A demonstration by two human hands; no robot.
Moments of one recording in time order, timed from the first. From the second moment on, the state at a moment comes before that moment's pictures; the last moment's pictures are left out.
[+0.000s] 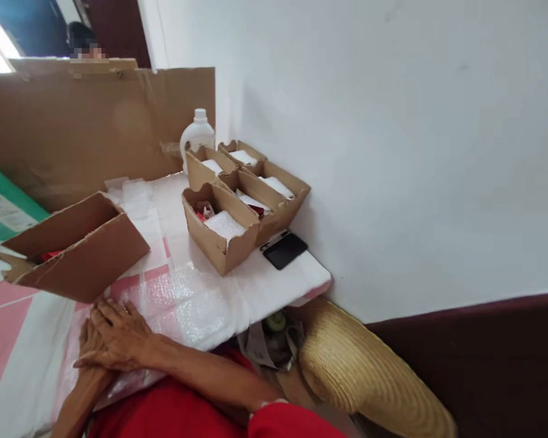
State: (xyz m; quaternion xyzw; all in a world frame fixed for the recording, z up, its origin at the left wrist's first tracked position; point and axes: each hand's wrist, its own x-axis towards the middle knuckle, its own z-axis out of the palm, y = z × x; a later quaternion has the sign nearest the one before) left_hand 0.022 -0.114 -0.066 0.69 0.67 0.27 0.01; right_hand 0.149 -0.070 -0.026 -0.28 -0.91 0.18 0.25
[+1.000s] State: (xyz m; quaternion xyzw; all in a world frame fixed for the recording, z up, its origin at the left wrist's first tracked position) left_hand -0.043 -0.204 -0.045 0.82 0.56 0.10 -0.03; right_hand 0.387 -0.058 -0.043 -0.27 -0.95 0.16 0.02
